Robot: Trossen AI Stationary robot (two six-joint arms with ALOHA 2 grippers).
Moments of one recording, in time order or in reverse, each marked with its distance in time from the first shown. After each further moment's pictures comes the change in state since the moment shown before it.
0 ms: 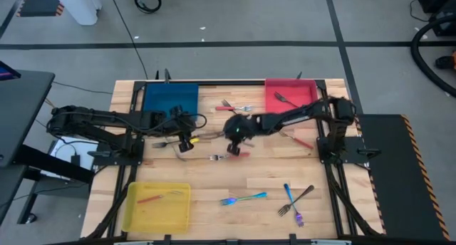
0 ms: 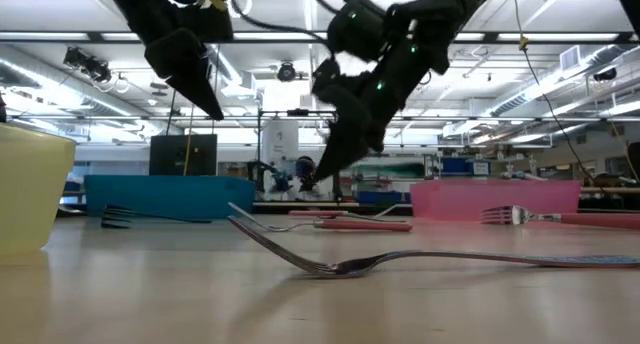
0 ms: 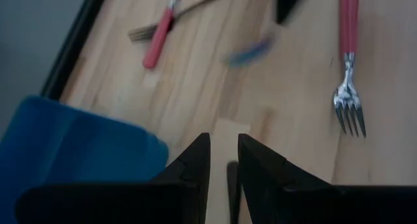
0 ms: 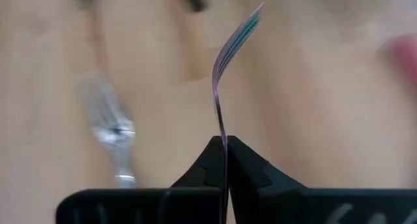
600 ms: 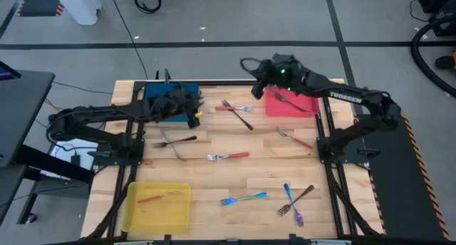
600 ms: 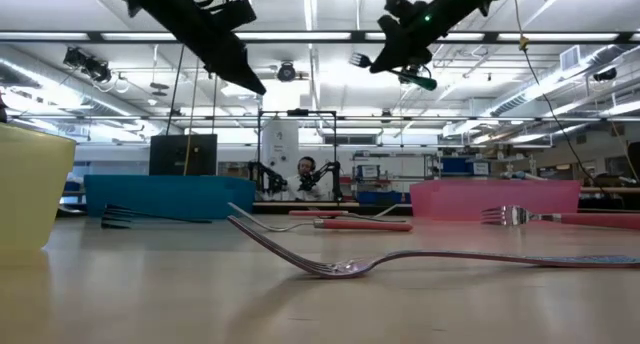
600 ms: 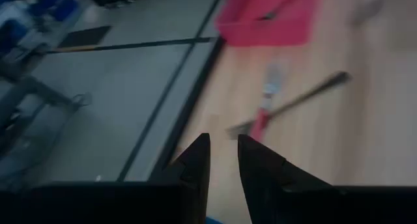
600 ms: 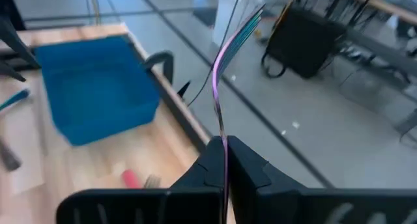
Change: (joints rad) left arm 0.267 0.000 0.000 0.407 0.000 0.371; right arm -0.400 -0.496 0.003 -0.024 0.067 -0.308
